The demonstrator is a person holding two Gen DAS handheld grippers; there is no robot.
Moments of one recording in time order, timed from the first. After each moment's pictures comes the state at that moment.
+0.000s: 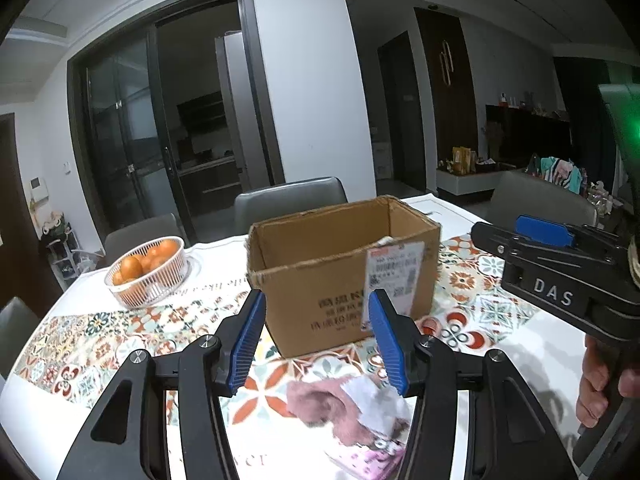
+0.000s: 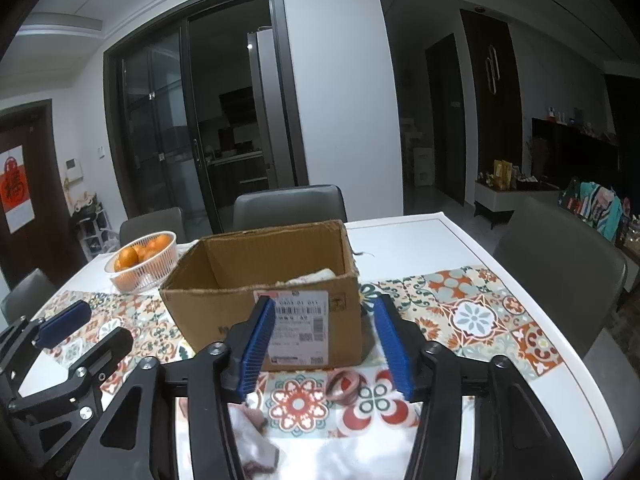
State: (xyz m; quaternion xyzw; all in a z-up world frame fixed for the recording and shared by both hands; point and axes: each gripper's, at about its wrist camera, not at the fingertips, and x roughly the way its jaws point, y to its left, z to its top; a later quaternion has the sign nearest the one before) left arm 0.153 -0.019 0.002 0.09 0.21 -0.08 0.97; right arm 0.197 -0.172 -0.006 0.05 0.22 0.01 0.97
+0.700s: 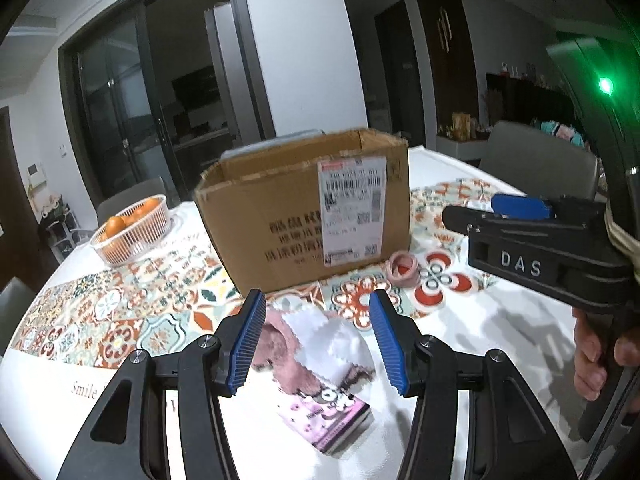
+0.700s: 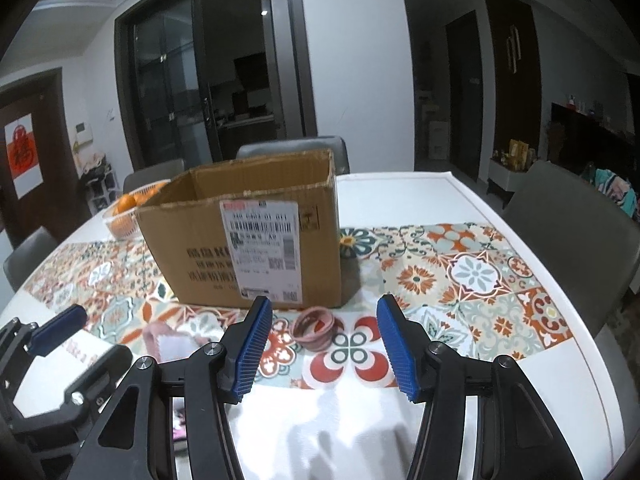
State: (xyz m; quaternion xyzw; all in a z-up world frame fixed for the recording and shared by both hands) left arm 0.144 -0.067 -0.070 0.11 0.27 -0.07 0.95; right arm 0.203 -0.201 -0.075 0.03 0.28 0.04 0.96
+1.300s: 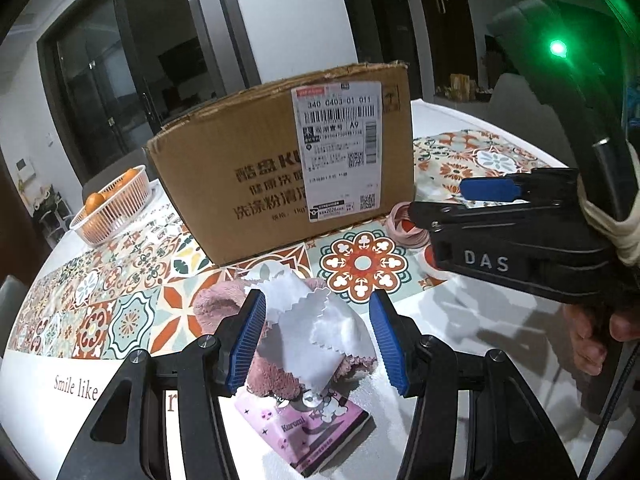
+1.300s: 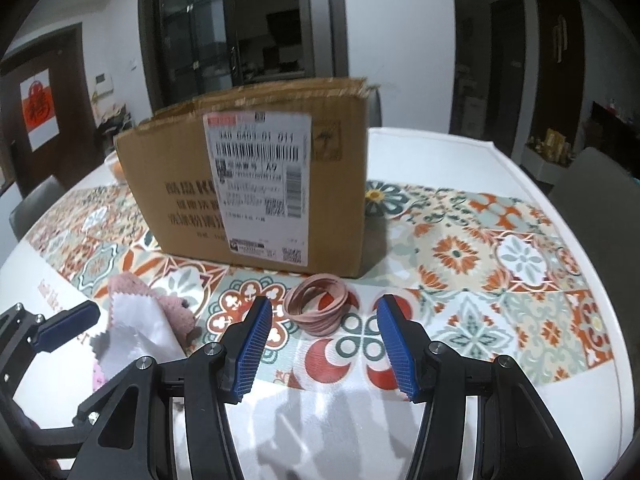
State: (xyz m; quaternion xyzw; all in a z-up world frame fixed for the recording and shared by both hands) left arm 0.183 -0.081 -0.117 0.14 0.33 -0.07 0.93; right arm 0.261 -0.191 -0.128 -0.01 0.35 0.10 0.93
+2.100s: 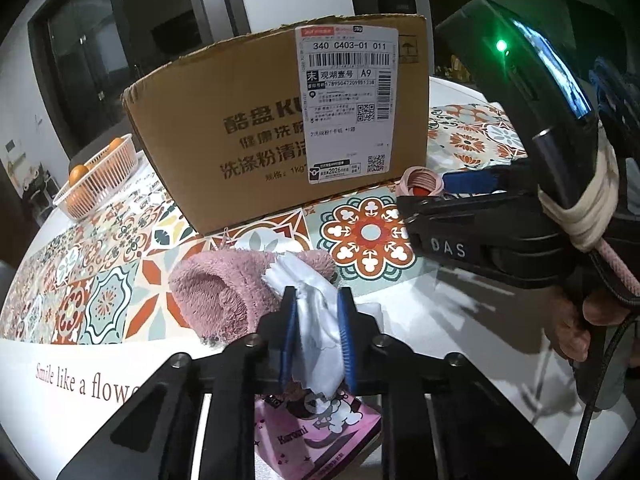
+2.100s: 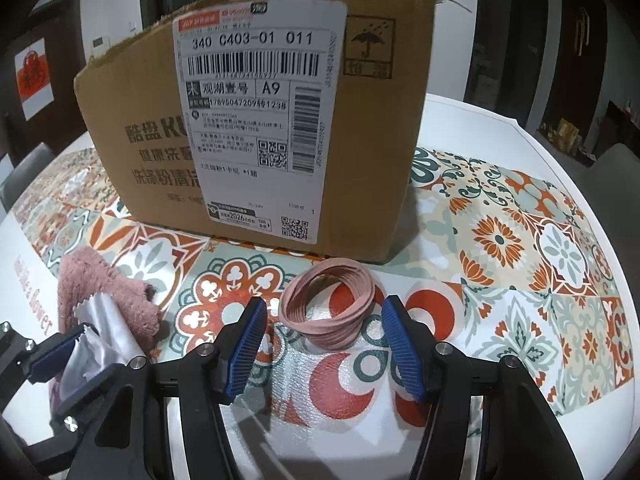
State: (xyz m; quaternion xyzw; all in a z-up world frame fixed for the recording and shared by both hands) left arm 0.201 -0.071 -0.144 0.12 0.37 -0.08 0.92; right arm 0.301 -0.167 -0.166 -0.05 0.41 0.09 0.91
